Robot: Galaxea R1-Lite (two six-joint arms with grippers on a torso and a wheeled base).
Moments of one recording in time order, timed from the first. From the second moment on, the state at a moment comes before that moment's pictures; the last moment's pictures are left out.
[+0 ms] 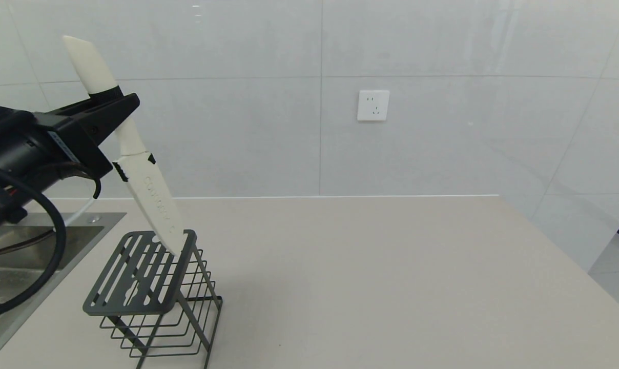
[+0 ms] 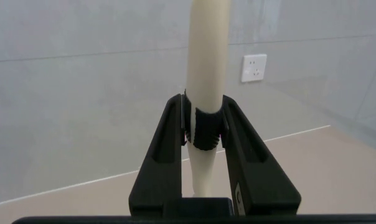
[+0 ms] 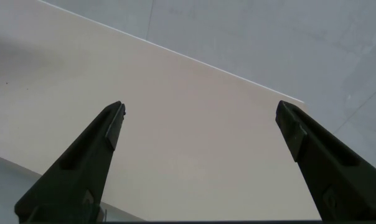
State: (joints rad) left arm -0.42 1.20 -0.66 -0.76 0.08 0.01; right arm -0.09 0.10 0.00 -0.07 0.38 -0.29
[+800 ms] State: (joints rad) left arm -0.42 1.19 -0.63 -0.76 0.11 0.01; right arm -0.09 0.10 0.00 -0.07 0.38 -0.29
